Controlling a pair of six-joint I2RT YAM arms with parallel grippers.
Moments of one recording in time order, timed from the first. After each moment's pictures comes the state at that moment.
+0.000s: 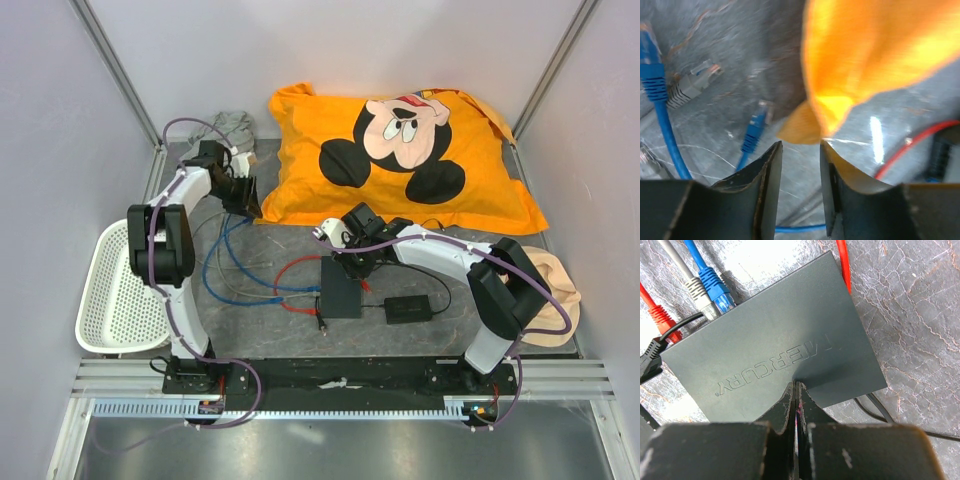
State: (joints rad) left arm -0.02 2.04 1.55 -0.72 0.46 0.14; right arm 0.72 1.71 1.11 -0.50 -0.24 -0.25
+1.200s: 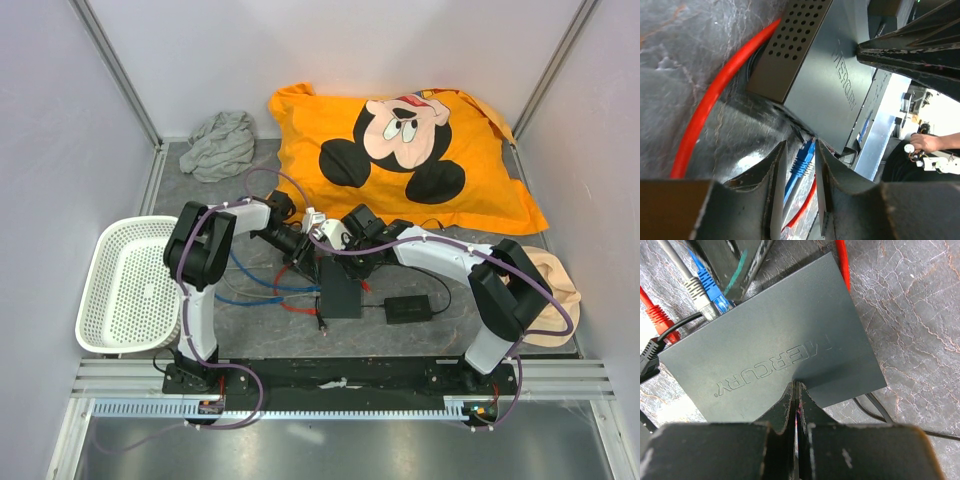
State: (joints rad) left arm -0.39 2.08 1.27 -0.74 0.98 0.24; right arm 0.73 1.70 1.09 -0.48 -0.22 -0.25
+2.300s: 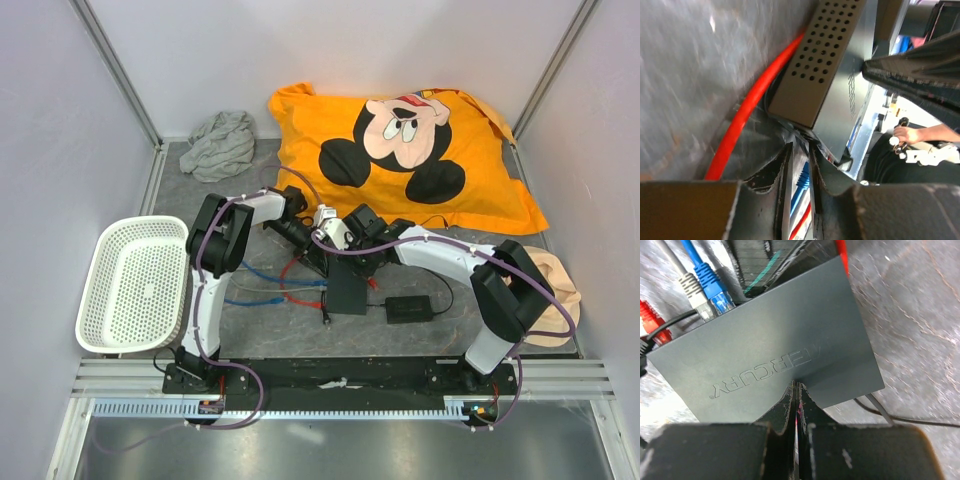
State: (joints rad) left arm -0.42 2.27 1.50 -0.88 1.04 0.26; right arm 0.73 1.69 1.09 -0.51 -0.14 -0.27
